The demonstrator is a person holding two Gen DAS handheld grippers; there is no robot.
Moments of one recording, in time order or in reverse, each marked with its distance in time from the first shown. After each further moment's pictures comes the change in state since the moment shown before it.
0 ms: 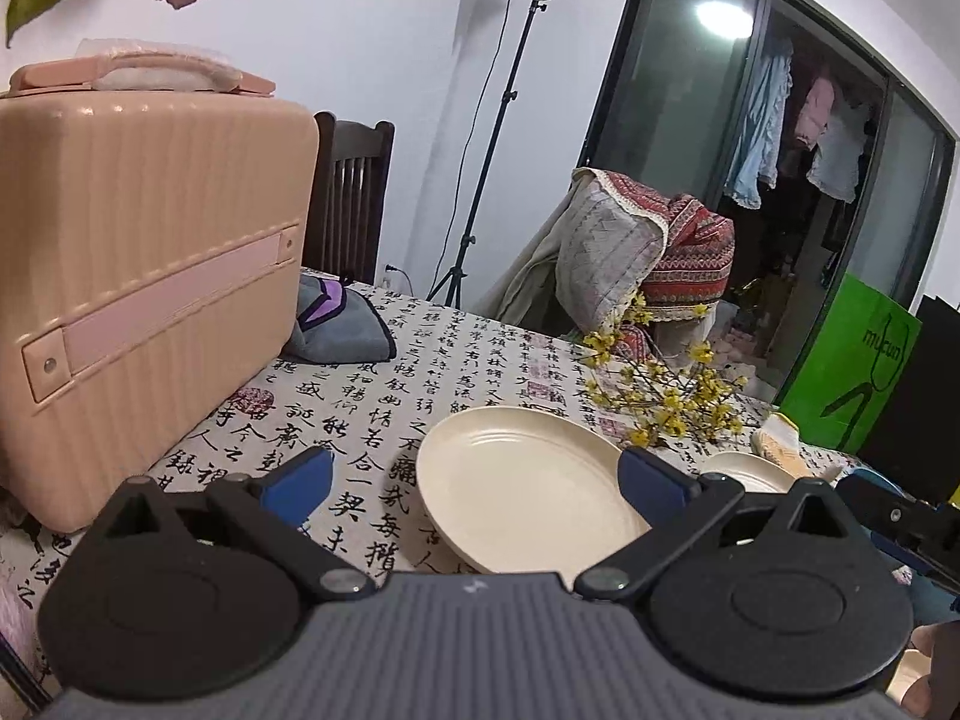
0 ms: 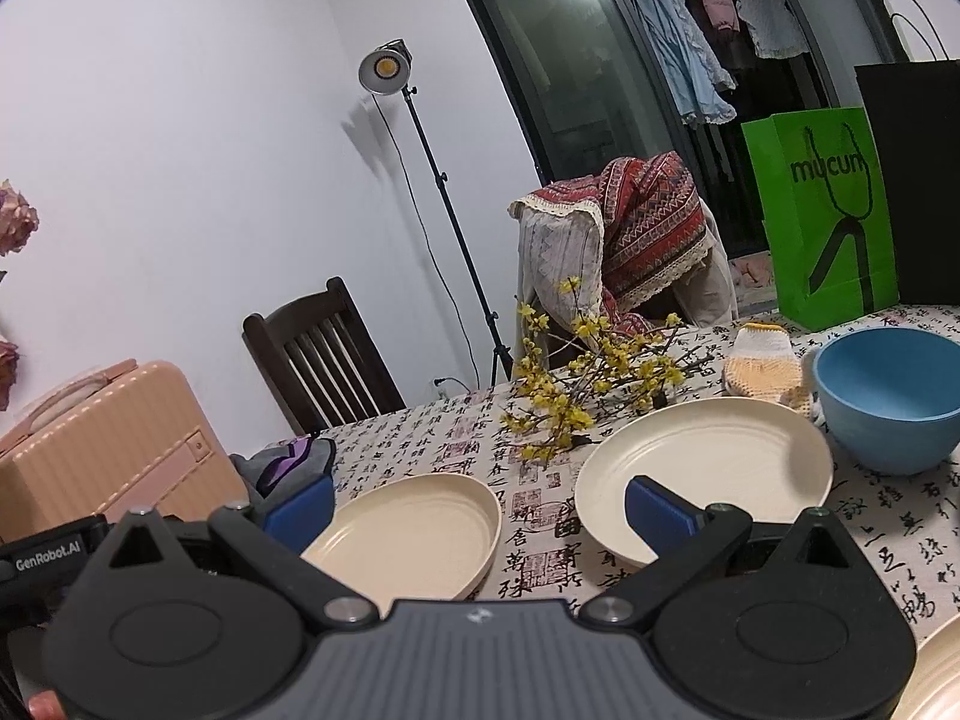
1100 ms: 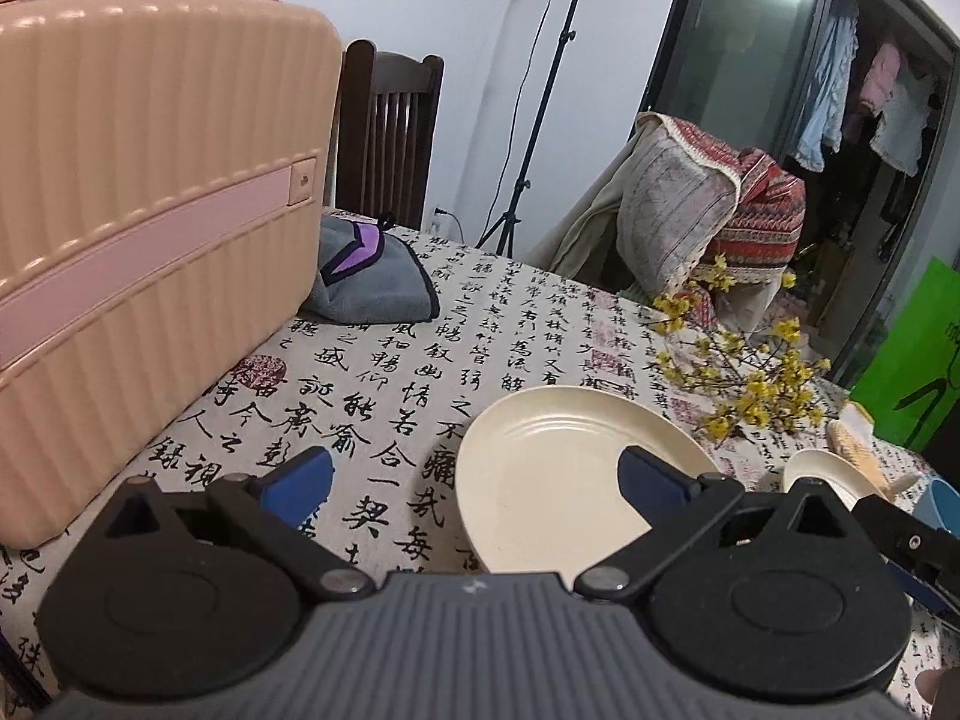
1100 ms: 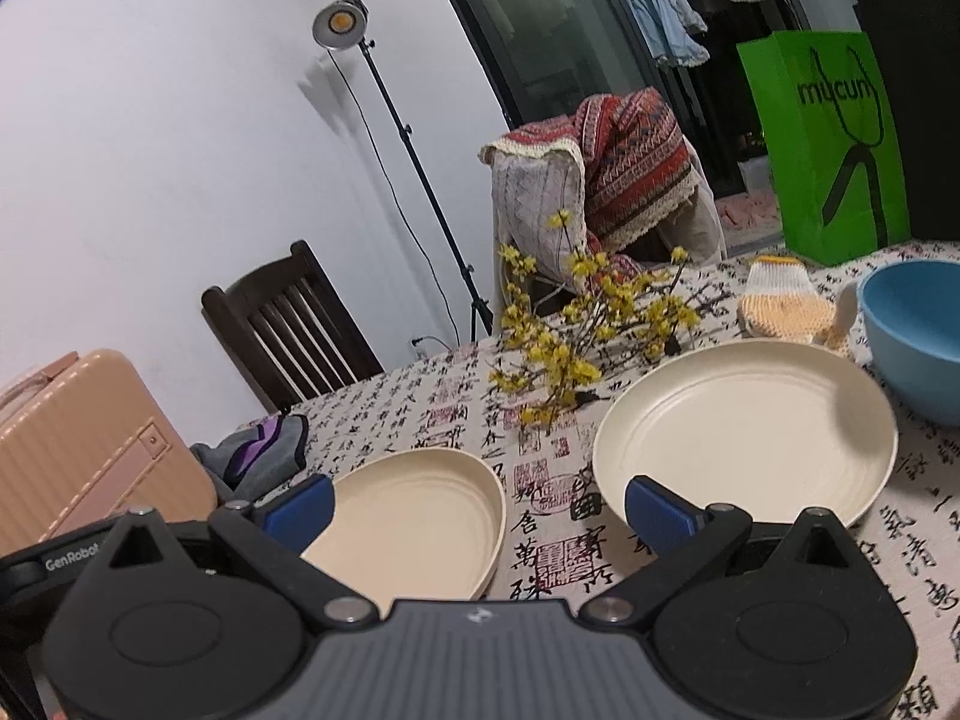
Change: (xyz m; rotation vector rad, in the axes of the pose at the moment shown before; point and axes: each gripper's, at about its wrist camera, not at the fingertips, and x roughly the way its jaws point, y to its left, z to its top) left arm 0.079 0.009 0.011 -0.036 0.125 0.108; right arm 0.071 0.003 -0.004 0.076 0.101 -0.046
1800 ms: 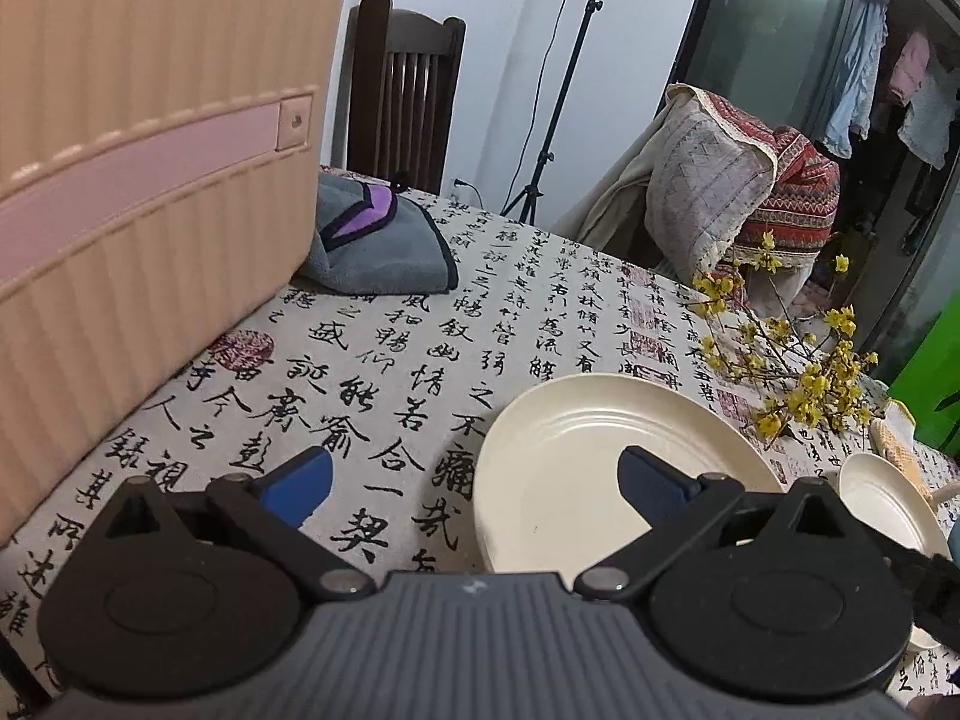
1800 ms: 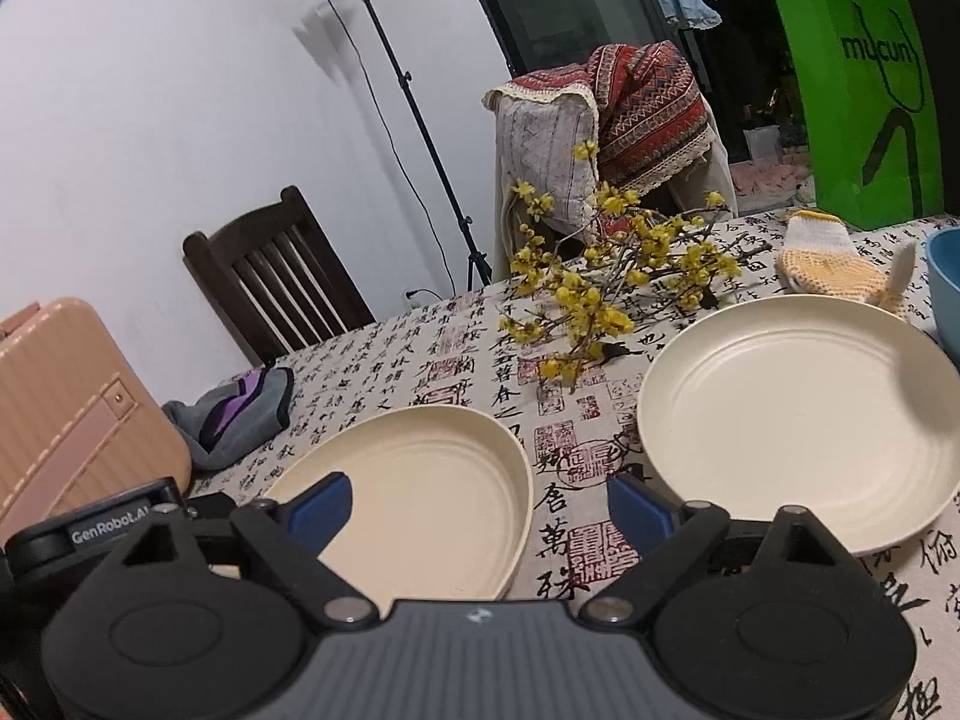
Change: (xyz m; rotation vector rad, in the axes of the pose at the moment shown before) left arm 0.052 0.007 0.000 -0.028 0.053 0.029; right arm 0.056 0.015 -0.009 -0.028 0.094 -0.023
